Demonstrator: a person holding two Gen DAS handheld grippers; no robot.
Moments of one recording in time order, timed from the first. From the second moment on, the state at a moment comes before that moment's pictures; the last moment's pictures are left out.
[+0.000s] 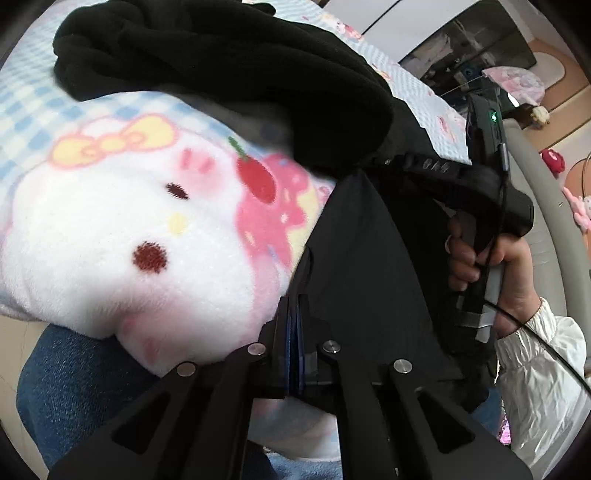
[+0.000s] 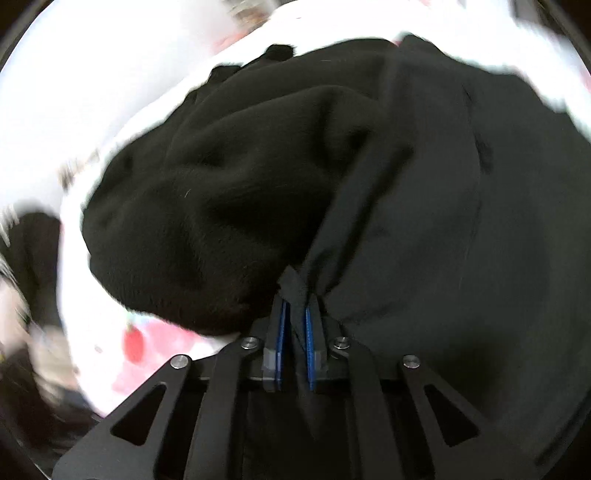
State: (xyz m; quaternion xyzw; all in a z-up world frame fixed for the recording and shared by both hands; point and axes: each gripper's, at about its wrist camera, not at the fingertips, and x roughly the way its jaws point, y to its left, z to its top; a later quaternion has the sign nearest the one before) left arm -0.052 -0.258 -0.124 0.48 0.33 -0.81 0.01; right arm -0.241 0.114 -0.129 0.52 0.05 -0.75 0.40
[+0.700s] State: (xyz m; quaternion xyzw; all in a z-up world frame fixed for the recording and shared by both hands) left arm -0.047 -0.246 -0.097 0.43 0.32 -0.84 -0.03; right arm -0.122 0.368 -0.099 0.53 -0.07 -0.80 0.26
